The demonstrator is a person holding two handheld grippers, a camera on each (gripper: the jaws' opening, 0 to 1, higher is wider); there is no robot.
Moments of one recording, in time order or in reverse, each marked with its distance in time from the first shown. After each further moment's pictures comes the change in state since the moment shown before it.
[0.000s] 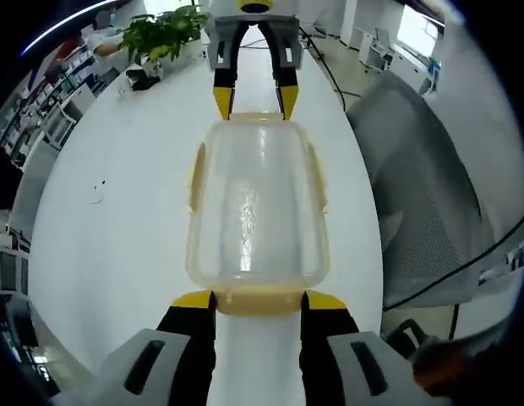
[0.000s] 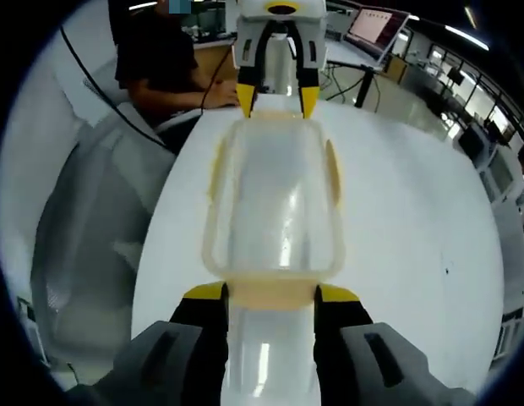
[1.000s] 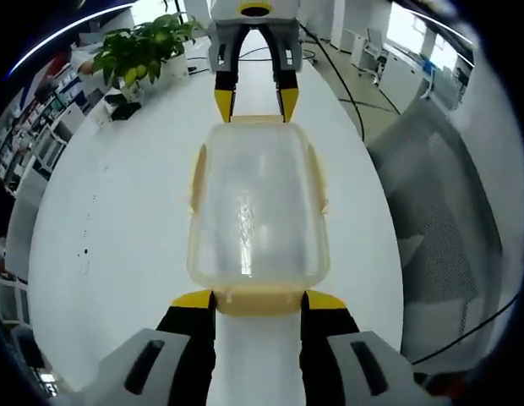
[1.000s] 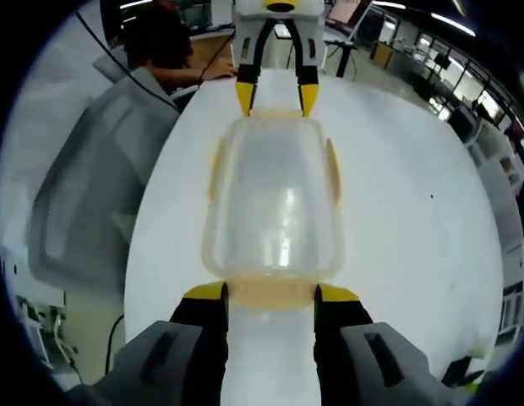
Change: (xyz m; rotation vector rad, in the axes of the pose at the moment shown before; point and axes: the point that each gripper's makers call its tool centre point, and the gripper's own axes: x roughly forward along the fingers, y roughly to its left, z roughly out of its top) left arm 0.076 0.015 0.119 0.062 -0.049 -0.007; right arm -0.050 0.007 -0.128 0.049 0.049 -0.042
